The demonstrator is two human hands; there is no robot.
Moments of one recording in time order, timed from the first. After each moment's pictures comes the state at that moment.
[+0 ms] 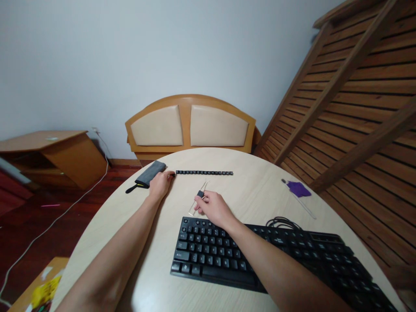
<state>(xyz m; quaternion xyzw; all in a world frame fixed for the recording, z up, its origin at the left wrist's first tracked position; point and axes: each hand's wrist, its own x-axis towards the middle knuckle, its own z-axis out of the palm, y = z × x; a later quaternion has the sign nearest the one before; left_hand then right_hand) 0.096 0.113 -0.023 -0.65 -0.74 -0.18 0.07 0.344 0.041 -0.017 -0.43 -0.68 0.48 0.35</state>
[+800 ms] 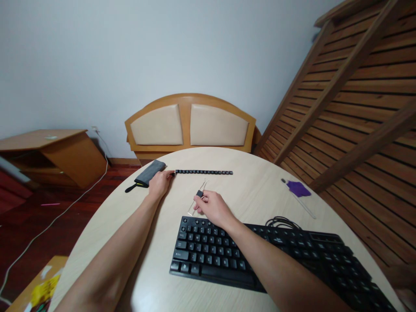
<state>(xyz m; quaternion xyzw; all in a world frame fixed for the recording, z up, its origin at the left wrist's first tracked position) 0.099 0.110 -0.018 -0.65 -0.74 -0.18 0.05 0.344 0.041 -0.017 -0.43 -0.68 0.48 0.34</state>
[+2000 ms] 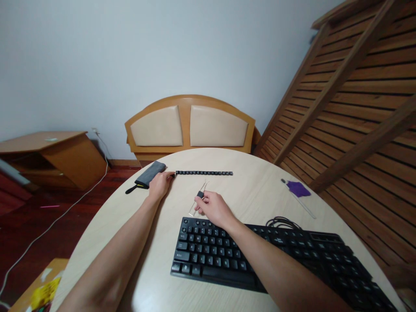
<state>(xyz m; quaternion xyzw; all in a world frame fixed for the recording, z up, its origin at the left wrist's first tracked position) 0.098 0.111 -0.019 -0.65 -0.73 -0.18 0.05 0.344 0.040 -0.014 -0.45 -0.68 0.47 0.34</state>
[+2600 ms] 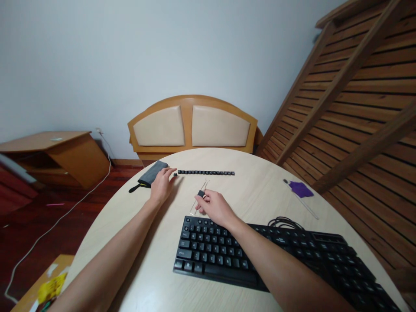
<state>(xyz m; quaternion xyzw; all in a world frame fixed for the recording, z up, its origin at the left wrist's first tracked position) 0.112 0.083 -0.006 -0.67 -0.68 -0.29 0.03 0.343 0.038 -0.009 -0.41 -0.68 0.49 0.35</state>
